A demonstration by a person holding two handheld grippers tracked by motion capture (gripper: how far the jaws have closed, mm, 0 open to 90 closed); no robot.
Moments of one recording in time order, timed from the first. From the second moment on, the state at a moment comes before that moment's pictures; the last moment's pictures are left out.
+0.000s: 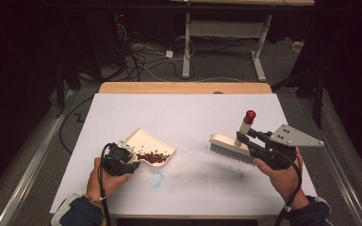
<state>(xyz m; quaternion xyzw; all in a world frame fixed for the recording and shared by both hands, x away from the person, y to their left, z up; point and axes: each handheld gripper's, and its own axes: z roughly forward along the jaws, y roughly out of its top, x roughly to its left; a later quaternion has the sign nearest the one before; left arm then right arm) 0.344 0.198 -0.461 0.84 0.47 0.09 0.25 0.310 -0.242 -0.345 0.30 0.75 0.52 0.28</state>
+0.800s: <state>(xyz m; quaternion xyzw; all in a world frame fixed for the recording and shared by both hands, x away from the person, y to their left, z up) 0.346 0.211 -0.472 0.82 0.51 0.11 0.25 0.317 -0.281 -0.358 0.33 0.82 0.45 0.16</state>
